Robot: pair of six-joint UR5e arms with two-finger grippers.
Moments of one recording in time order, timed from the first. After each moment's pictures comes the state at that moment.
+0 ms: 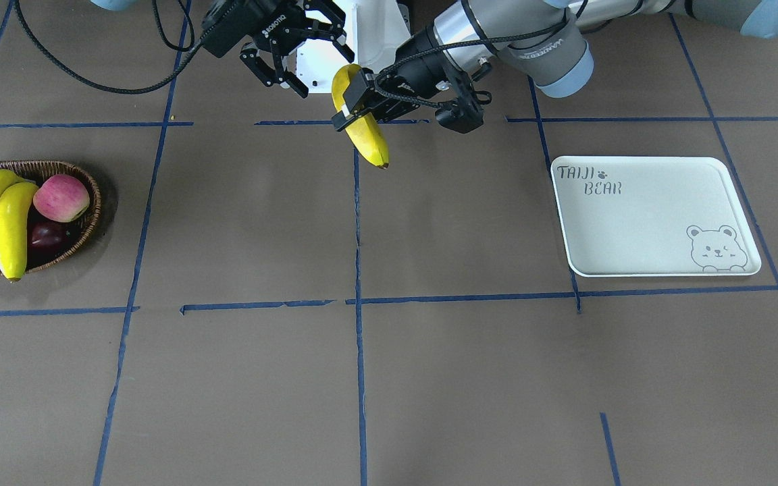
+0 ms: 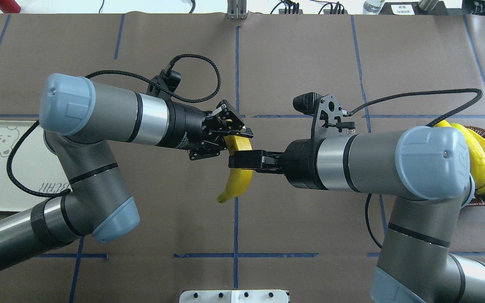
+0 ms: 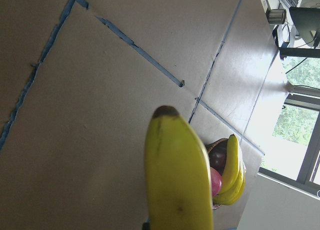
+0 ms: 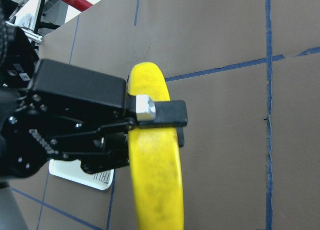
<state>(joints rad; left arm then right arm) -0.62 -2.15 -1.76 -2.46 -2.02 -2.02 0.46 -1.19 2.16 -1.04 1.77 1.43</state>
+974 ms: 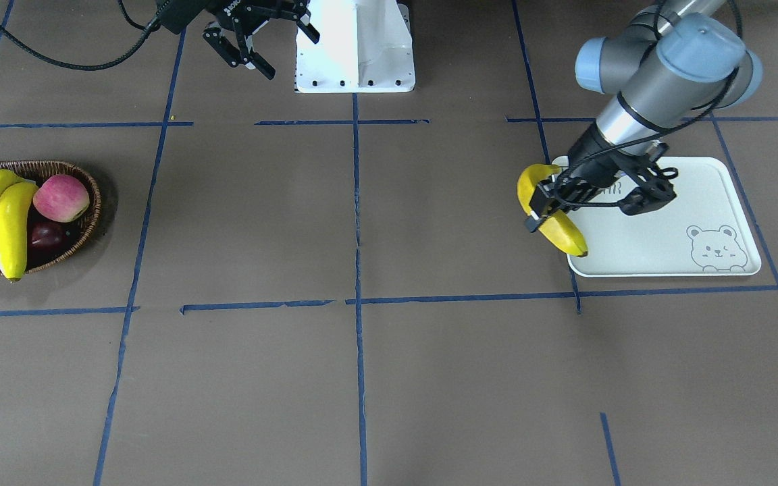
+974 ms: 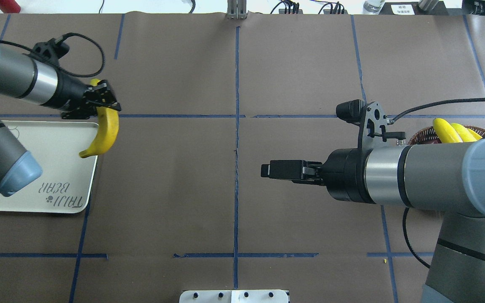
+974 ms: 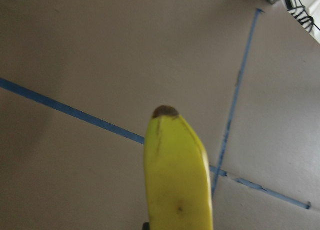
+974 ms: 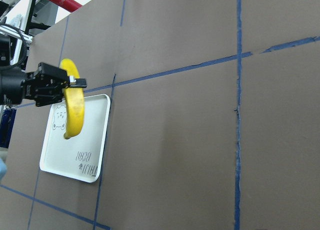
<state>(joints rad) -0.89 -1.80 -1.76 -2.15 -2.13 -1.43 0.45 -1.32 2.25 -1.05 1.76 1.44</state>
